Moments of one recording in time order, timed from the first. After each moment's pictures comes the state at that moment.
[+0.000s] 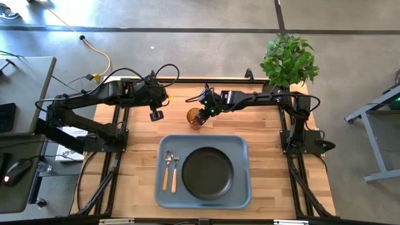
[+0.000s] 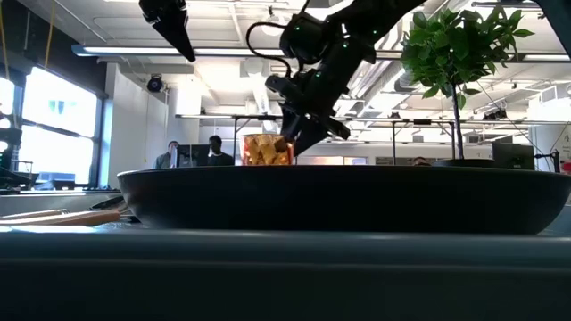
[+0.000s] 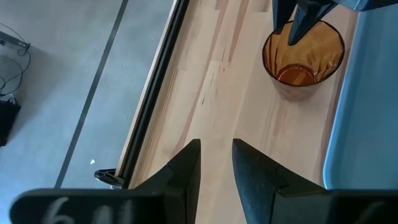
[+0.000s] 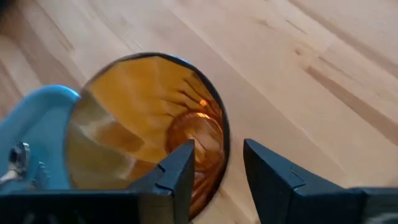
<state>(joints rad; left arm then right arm) 0.20 1.20 1.30 -1.05 -0.40 0.12 -0.23 1.90 1.41 -0.47 0.02 0.54</state>
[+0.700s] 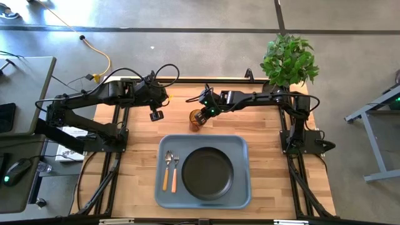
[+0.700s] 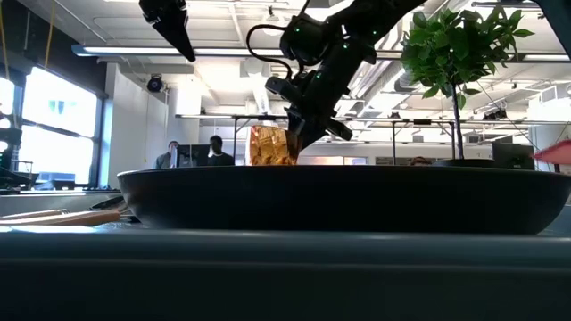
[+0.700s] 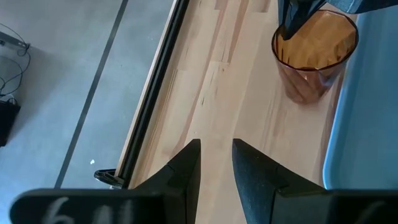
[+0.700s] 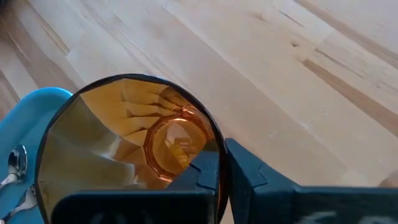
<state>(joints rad) 0.20 1.20 1.30 -1.05 -0.40 0.12 -0.23 1.90 1.41 -0.48 0.02 0.58</state>
